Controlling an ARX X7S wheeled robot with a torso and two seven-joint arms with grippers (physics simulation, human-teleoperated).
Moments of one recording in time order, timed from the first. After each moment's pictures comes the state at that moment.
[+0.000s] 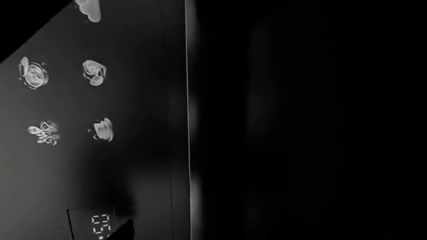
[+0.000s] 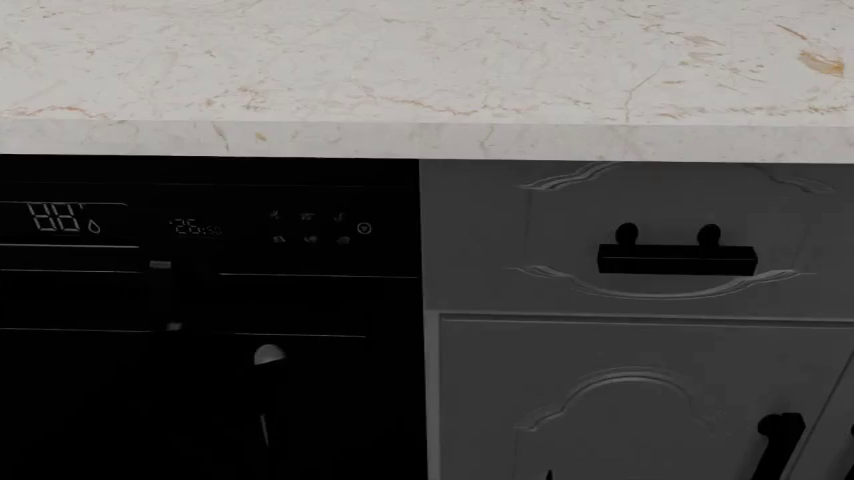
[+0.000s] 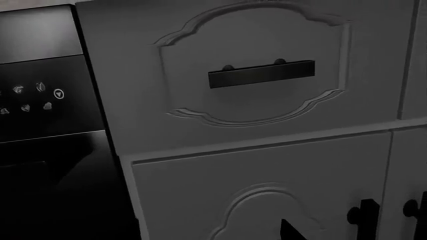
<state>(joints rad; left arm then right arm) -1.01 -0.13 1.07 -1.17 0.51 -0.15 -0.13 -0.06 0.26 -0.21 -0.06 0.35 -0.11 0.27</state>
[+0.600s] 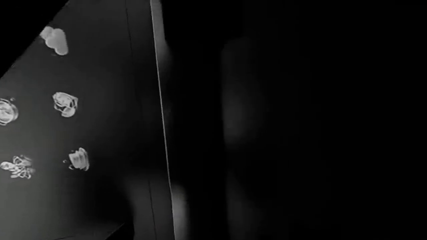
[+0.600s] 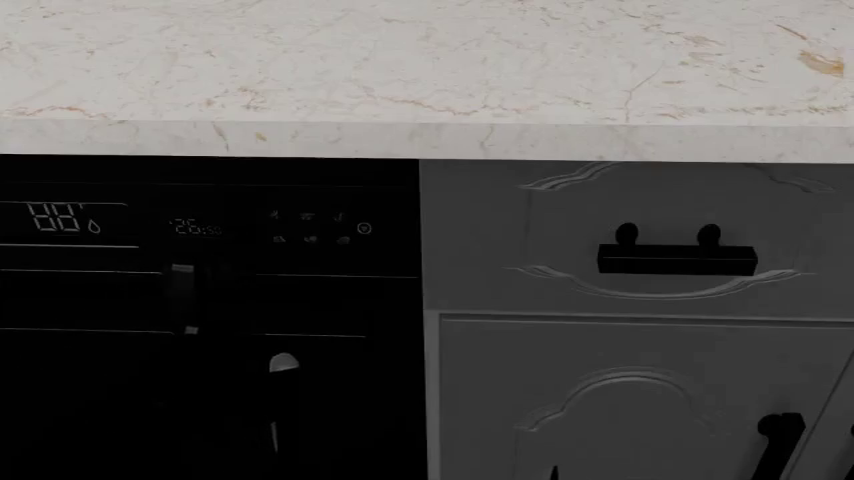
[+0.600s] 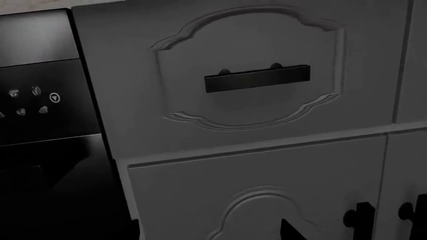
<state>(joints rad) -1.07 -0.07 1.40 -1.30 0.23 -0.12 -0.17 -0.05 0.28 -0.22 -0.07 0.36 -0.10 0.28</state>
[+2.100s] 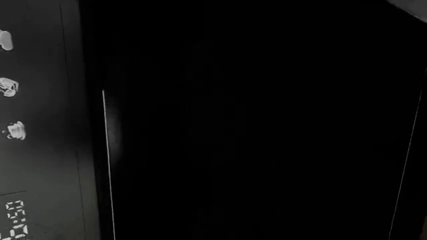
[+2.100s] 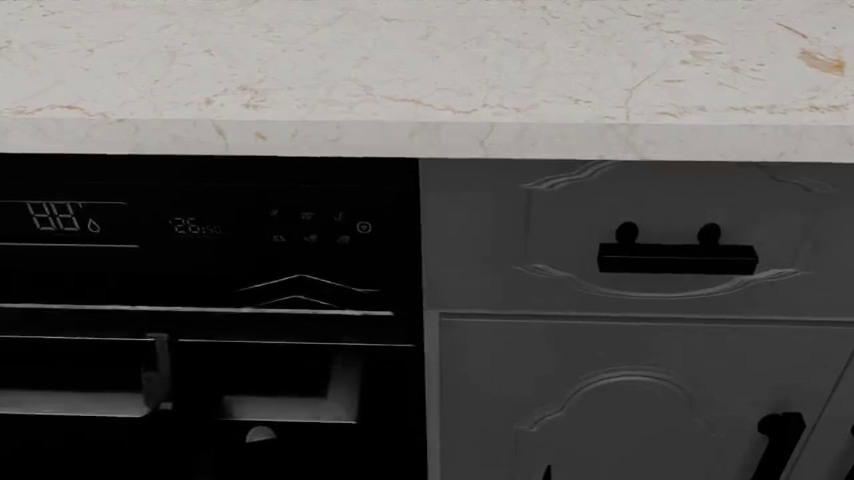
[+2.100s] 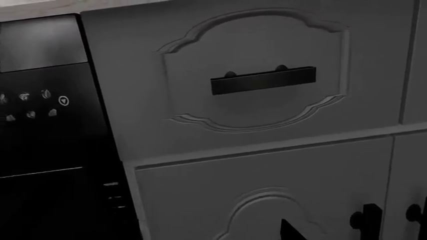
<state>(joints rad) -1.03 -0.46 1.56 -0.34 -0.01 -0.64 -0.05 -0.05 0.29 -0.24 -0.08 0.37 -0.11 0.30</state>
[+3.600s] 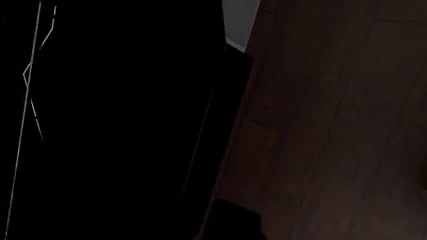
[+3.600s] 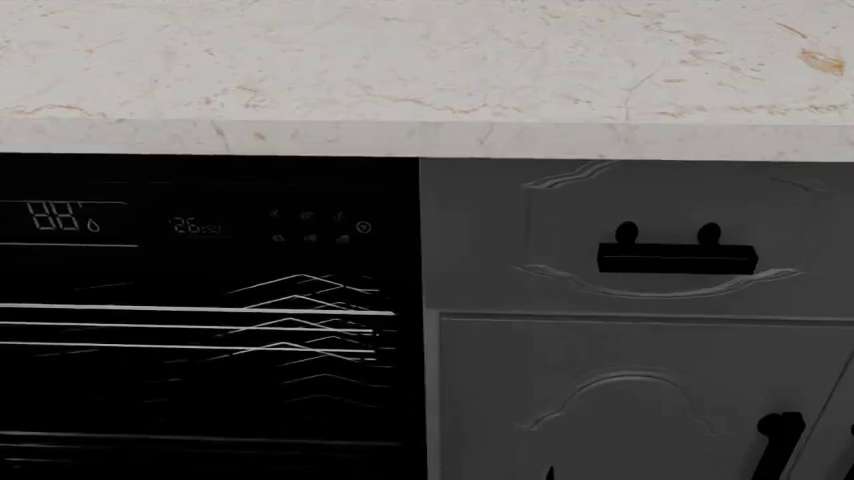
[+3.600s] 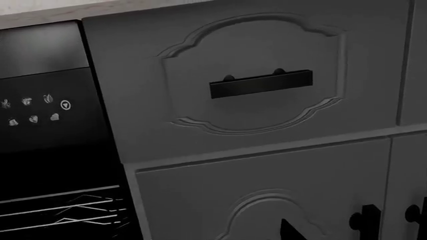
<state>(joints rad) -0.69 -0.73 1.45 0.34 -0.42 -1.01 -0.22 -0.07 0.31 -0.26 -0.10 0.39 -0.13 0.32</state>
